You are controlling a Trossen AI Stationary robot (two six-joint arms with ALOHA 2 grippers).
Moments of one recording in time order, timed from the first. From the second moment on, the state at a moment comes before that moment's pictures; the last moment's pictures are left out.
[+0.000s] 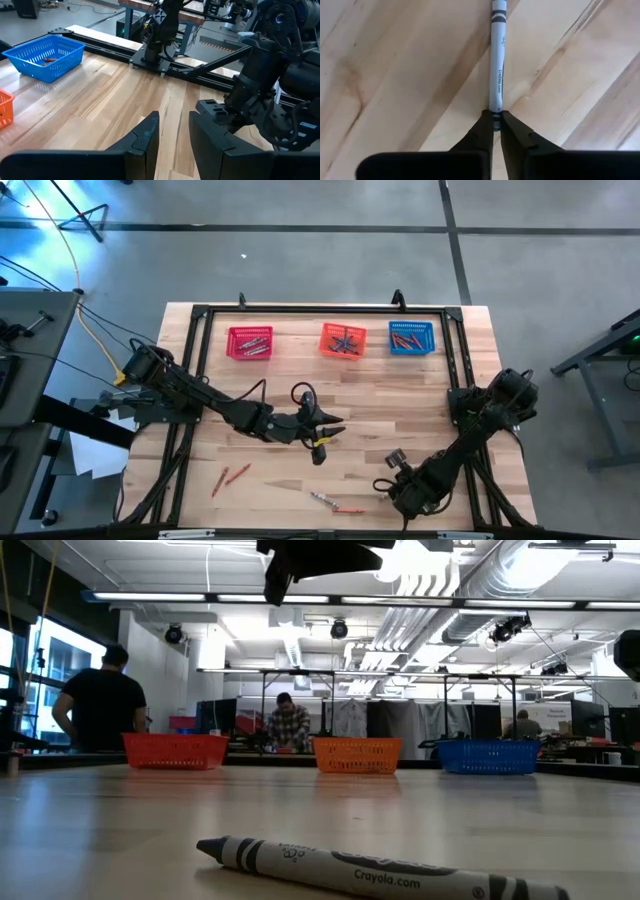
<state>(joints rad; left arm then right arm) -0.39 1.71 1.05 0.36 -0.54 -0.36 0.85 1.81 1.06 -0.68 0.08 0.22</state>
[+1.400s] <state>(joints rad) -0.39 1.71 1.05 0.33 -0.53 -0.36 0.84 1.74 1.07 -0.67 0.08 0.39</state>
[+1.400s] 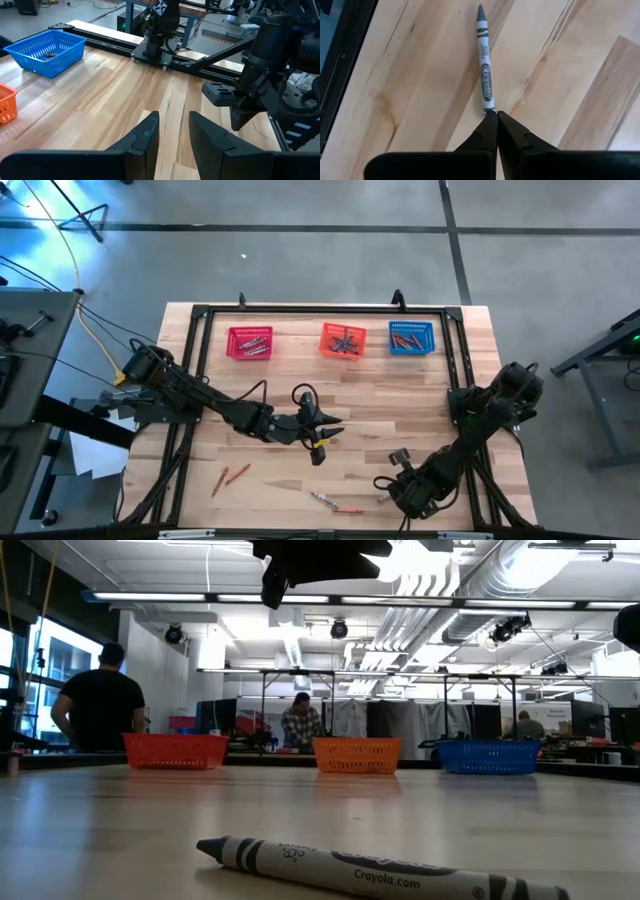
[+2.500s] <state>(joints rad) -0.40 1.71 1.05 0.33 -0.53 -0.37 0.78 1.83 1.06 -0.56 0.00 0.27</state>
